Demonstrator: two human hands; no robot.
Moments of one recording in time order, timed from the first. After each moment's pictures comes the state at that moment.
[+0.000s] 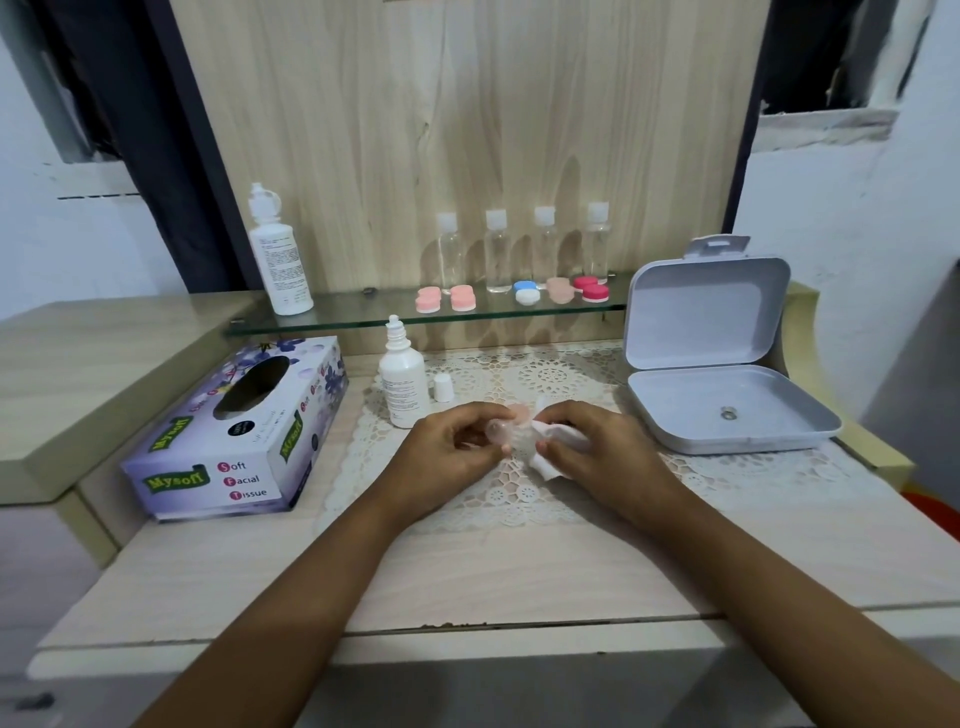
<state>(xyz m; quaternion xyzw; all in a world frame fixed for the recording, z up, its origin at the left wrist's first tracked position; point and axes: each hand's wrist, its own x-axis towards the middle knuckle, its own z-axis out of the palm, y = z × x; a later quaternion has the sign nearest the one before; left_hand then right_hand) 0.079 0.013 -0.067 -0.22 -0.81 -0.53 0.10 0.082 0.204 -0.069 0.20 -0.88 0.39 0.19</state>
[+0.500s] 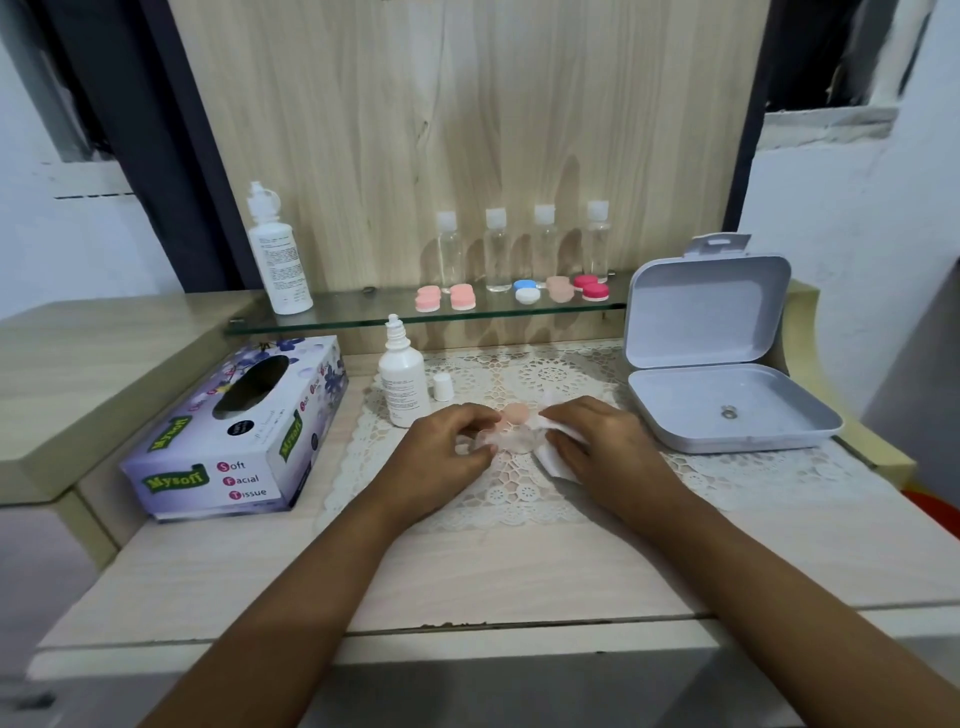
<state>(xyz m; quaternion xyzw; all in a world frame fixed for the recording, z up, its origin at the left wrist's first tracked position) 0.075 0.009 -0.069 -0.20 -0.88 -0.42 0.13 0.086 0.203 -0.070 0.25 -0.87 0.33 0.26</state>
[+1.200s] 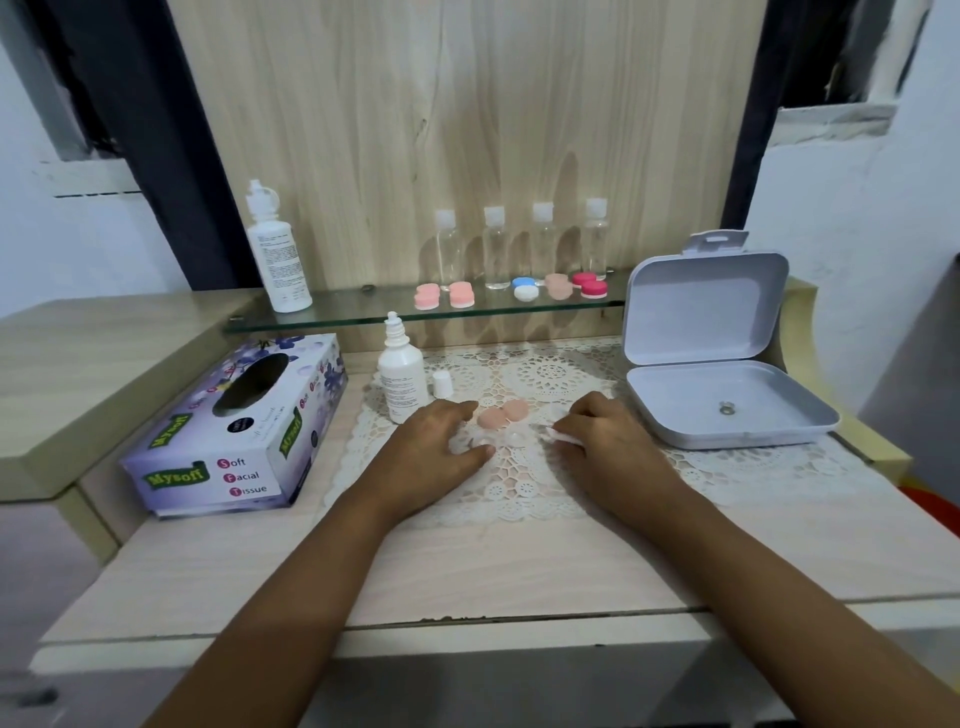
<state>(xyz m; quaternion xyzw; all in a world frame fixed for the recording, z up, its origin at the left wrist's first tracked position) 0.069 -0.001 -0.072 -0.18 -0.94 -0.26 0.13 0.084 0.204 -0.074 0.17 -0.94 0.21 0.20</state>
